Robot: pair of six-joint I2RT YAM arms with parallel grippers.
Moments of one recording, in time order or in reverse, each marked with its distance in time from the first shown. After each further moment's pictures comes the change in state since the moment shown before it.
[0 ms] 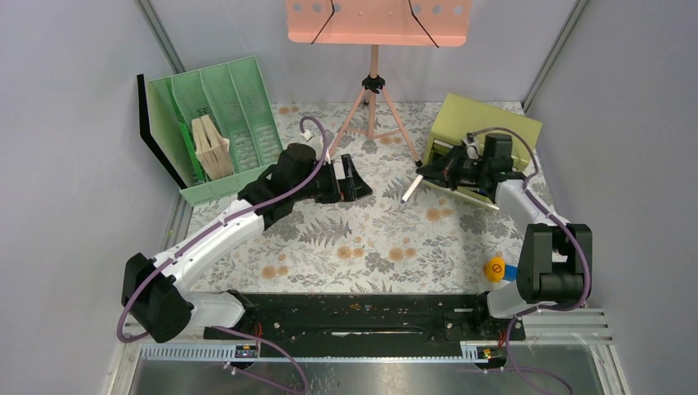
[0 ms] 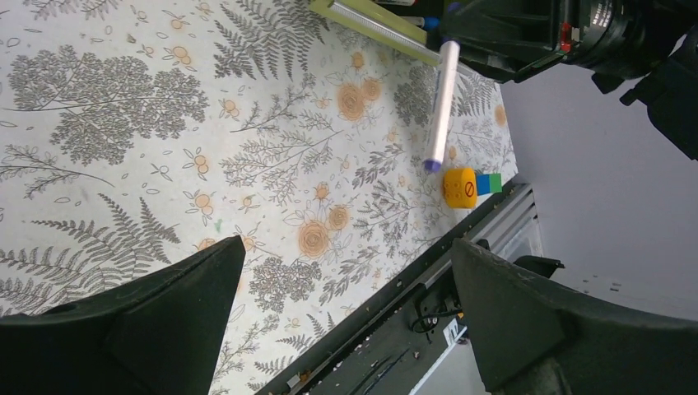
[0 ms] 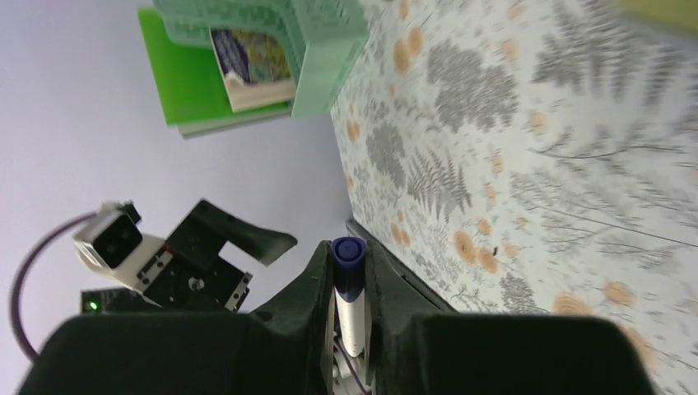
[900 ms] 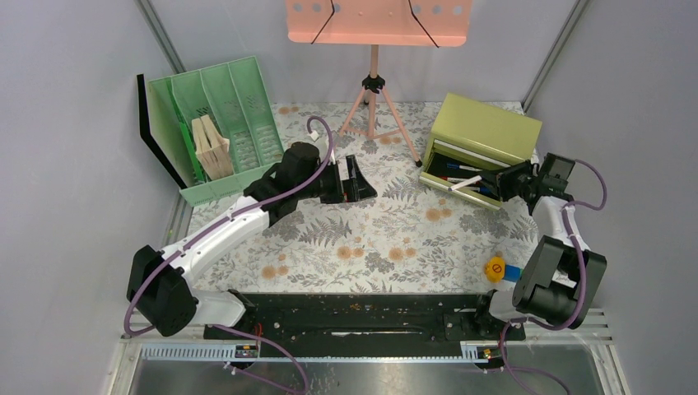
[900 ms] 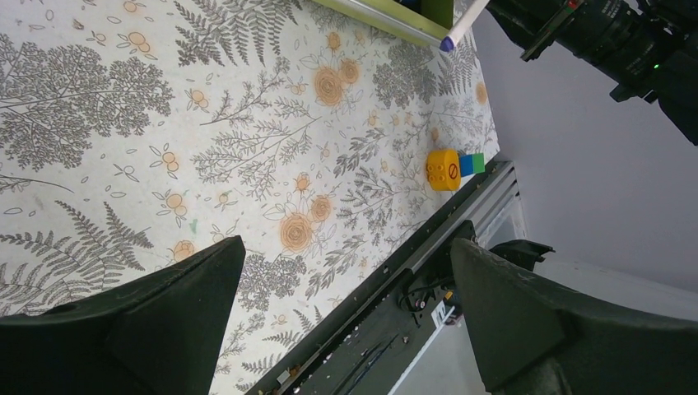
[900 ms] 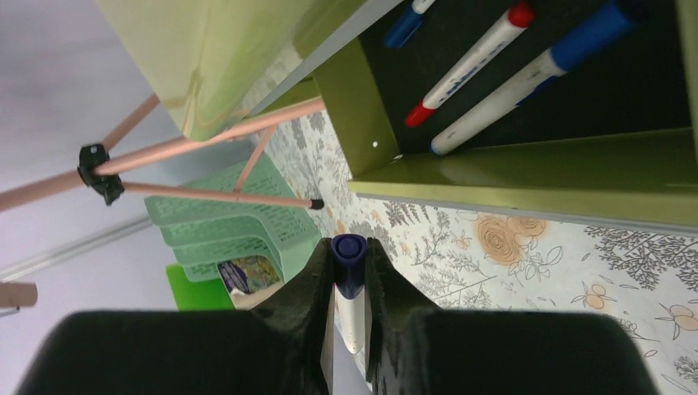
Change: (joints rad) left arm 0.019 0.043 -0.004 0.040 0.084 0.000; right arm -0.445 -0.117 -0.099 -0.126 0.260 -0.014
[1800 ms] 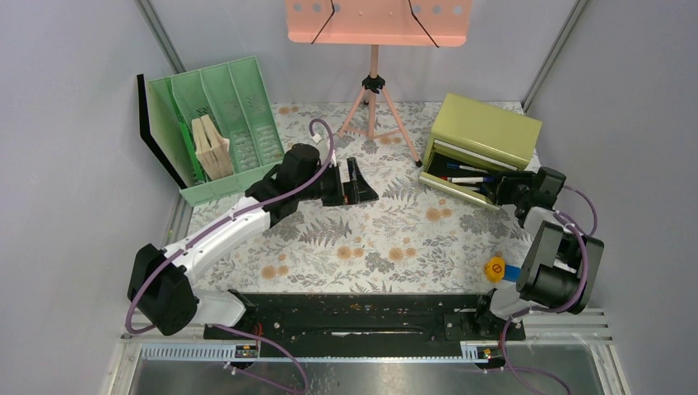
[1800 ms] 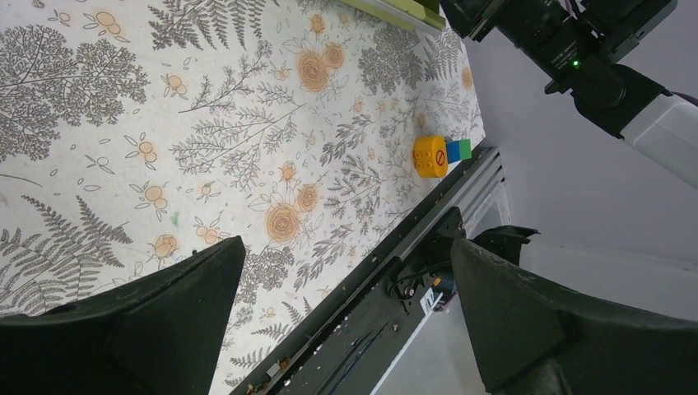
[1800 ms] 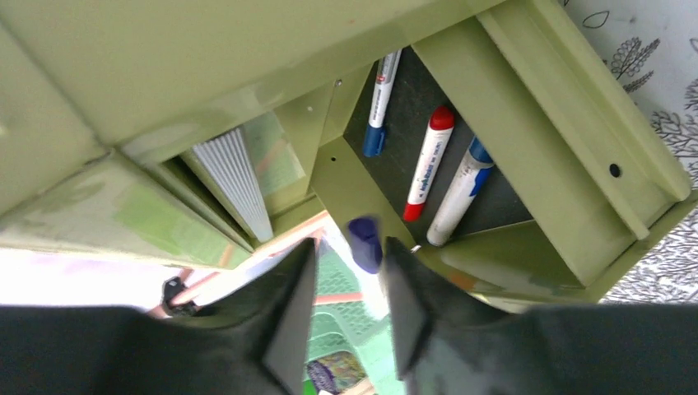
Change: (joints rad) left arm 0.005 0.016 -0.016 0.031 0.067 -0.015; right arm -0.017 0.092 -0.187 0.389 0.192 0.389
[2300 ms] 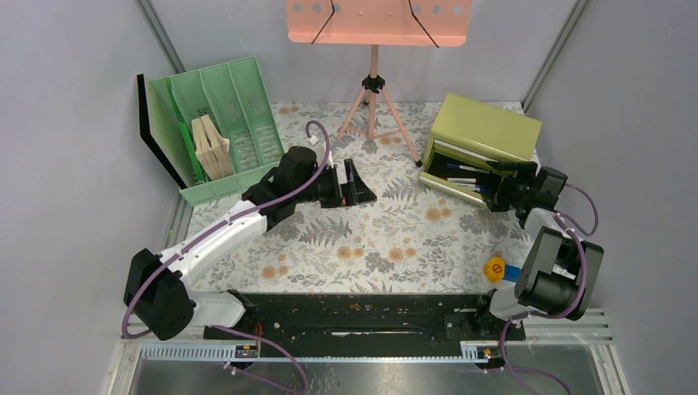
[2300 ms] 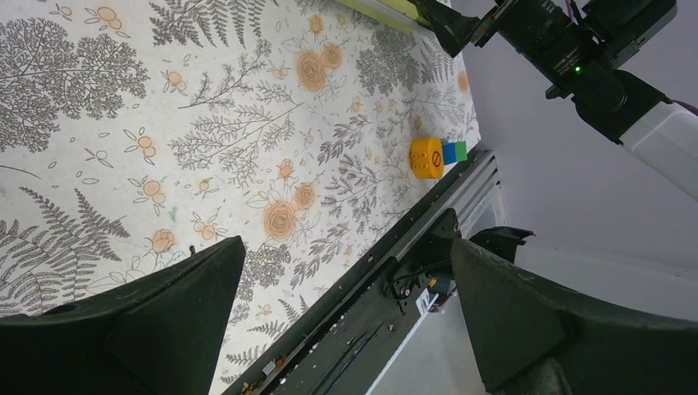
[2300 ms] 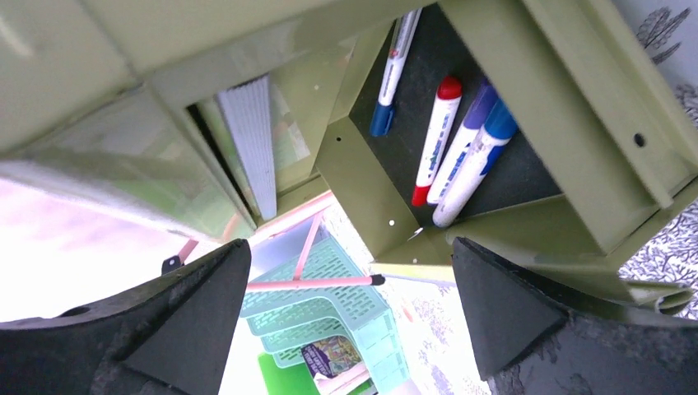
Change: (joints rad) left arm 0.000 -0.035 -0.034 0.005 -0.007 -0.022; right arm -0.001 -0.029 -0.004 -0.020 -0.022 -0.025
